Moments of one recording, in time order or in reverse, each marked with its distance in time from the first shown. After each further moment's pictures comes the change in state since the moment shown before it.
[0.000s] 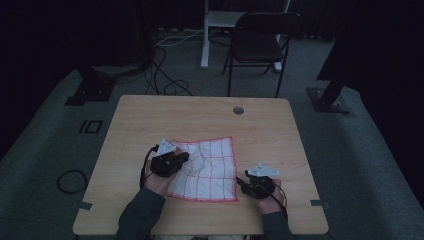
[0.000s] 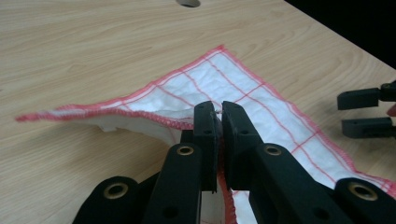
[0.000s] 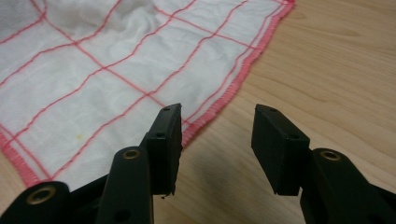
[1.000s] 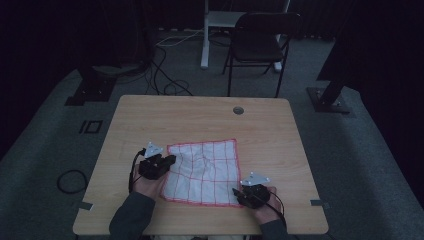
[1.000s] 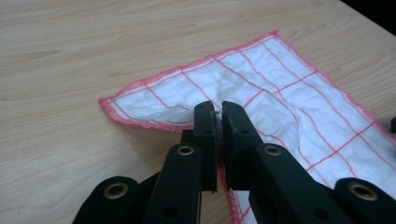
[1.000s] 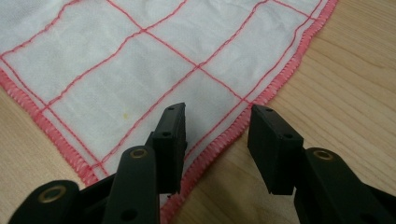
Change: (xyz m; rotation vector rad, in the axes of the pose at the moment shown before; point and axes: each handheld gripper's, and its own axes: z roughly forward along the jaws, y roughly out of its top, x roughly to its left) left arm 0.028 -0.023 -0.013 0.029 0.085 -0.066; right arm 0.027 -0.010 -0.003 0.125 0.017 -0.076
